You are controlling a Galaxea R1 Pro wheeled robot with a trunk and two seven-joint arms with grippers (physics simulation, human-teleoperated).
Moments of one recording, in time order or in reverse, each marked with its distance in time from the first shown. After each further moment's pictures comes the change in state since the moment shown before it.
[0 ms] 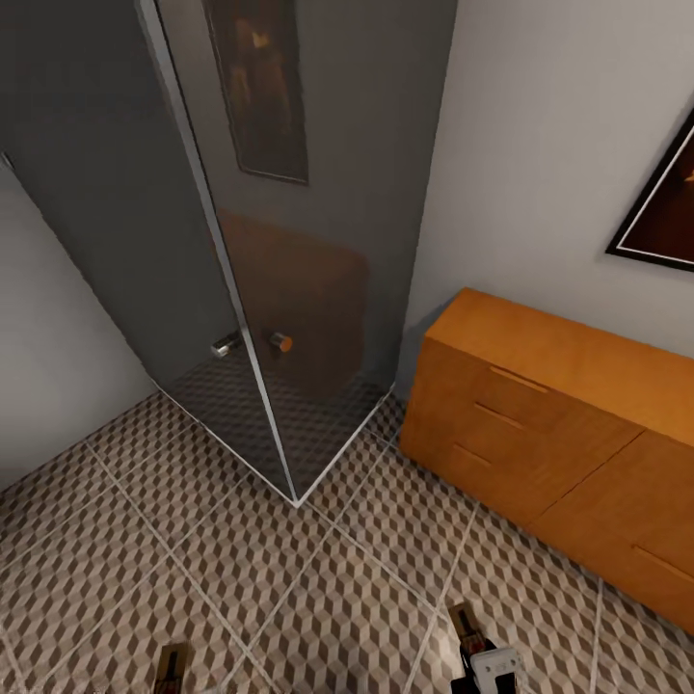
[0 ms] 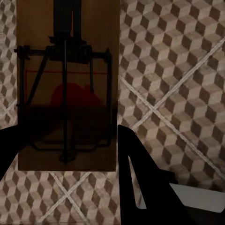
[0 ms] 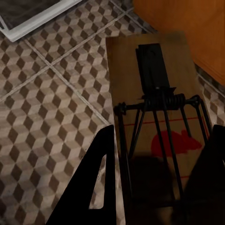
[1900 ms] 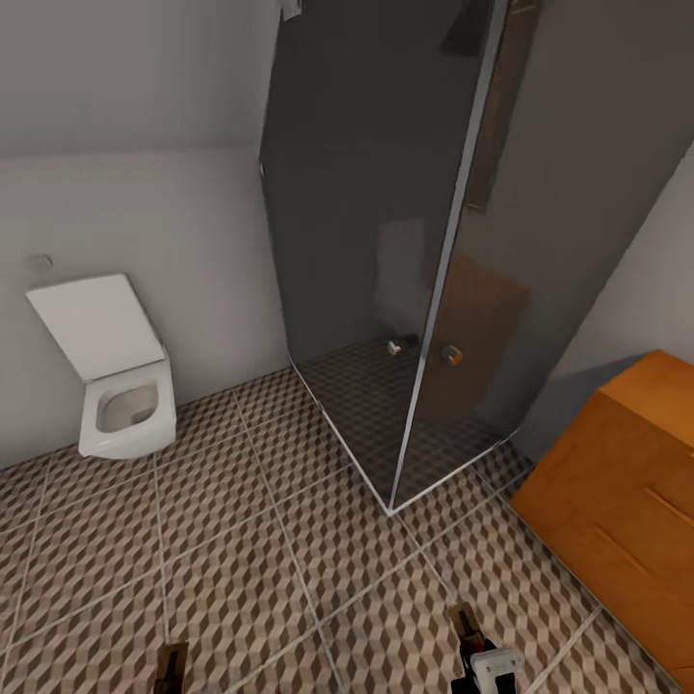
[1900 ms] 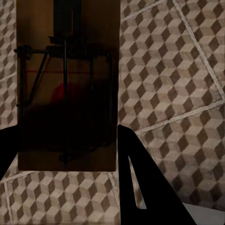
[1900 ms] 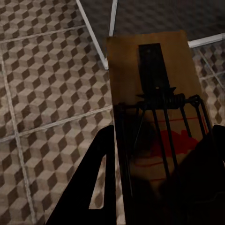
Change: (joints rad) left arm 0.000 0.000 0.000 0.000 0.000 -0.001 0.000; right arm 0.000 0.000 0.000 0.000 0.000 0.000 0.000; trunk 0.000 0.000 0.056
